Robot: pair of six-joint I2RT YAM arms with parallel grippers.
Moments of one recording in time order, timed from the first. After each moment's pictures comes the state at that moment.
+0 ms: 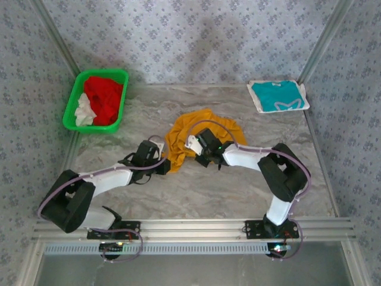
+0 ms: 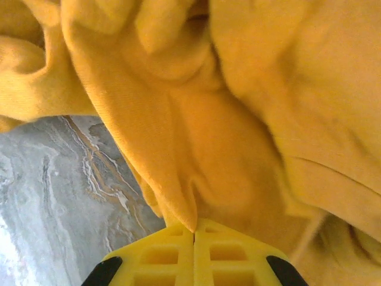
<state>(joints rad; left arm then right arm) -0.58 1.37 0.53 -0.01 0.16 -0.45 0.72 1.73 0.97 -0.18 0.07 -0.37</state>
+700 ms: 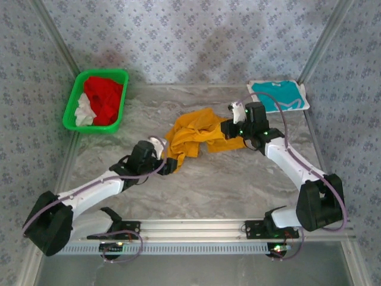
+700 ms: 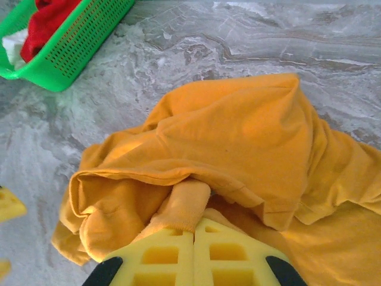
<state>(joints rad) -0.68 1.15 0.54 -0.05 0.11 -0.28 0.31 1.36 0.98 -0.22 -0.40 0.14</state>
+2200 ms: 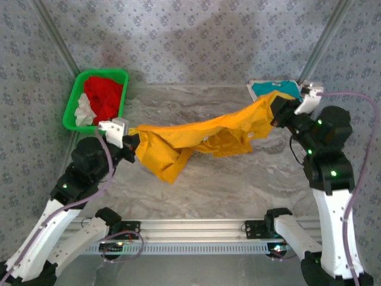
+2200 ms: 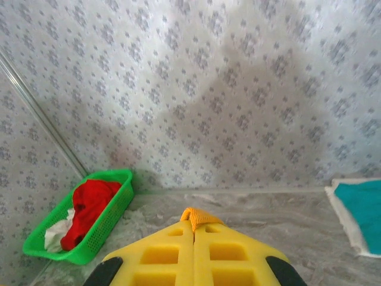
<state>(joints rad) -0.58 0.64 0.97 -0.50 -0.04 -0.11 0.11 0.83 1.38 -0.58 -0.23 0.30</state>
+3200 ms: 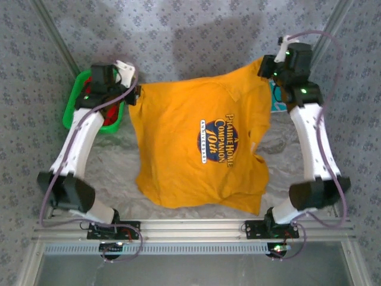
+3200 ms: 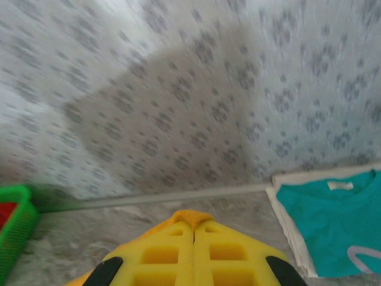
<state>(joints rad) -0.17 1.60 1.63 -0.64 0.31 0.15 0.08 1.60 1.83 -0.55 -0.04 0.25</state>
